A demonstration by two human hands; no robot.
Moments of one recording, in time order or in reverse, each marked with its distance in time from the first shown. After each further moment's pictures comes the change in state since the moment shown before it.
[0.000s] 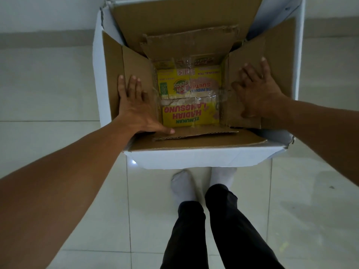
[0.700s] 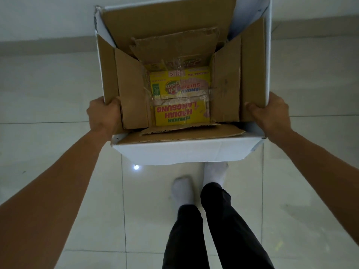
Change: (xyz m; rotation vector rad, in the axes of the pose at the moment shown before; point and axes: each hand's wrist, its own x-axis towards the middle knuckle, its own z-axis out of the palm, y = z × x) left_hand -0.031 -0.016 0.026 -1.398 0.454 -0.564; right_hand -0.082 -0.010 0.048 1.584 0.388 0.669
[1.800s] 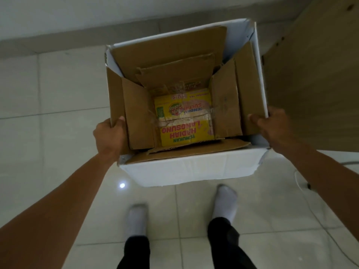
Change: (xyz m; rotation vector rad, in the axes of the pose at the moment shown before) left_hand -0.358 0.051 0.225 -0.063 0.014 0.085; right_hand -0.010 0.325 -0.282 0.146 0.015 0.081
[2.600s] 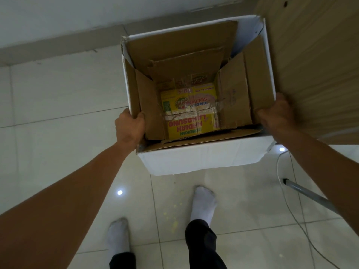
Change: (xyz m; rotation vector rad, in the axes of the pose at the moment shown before) left_hand -0.067 0.071 0.111 0.084 -0.159 0.147; right_hand 0.044 0.043 -0.085 -0.064 0.131 0.167
